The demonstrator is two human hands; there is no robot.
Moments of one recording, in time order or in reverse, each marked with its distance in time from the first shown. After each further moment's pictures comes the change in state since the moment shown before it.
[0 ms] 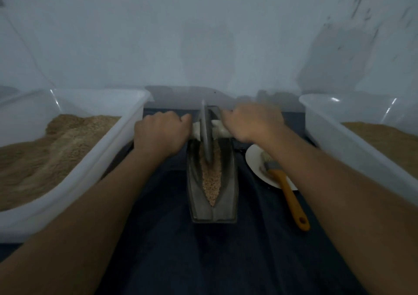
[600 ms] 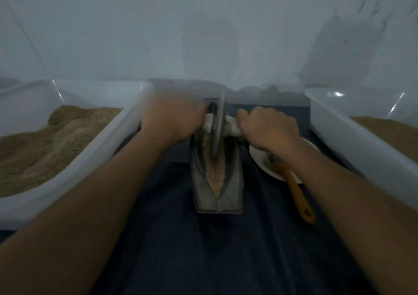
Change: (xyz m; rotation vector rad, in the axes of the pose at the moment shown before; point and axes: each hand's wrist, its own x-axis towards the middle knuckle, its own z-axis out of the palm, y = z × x) left_hand 0.015 0.006 -0.017 0.098 0.015 0.084; right_hand -0.022 0.017 0.024 0.058 0.086 0.140
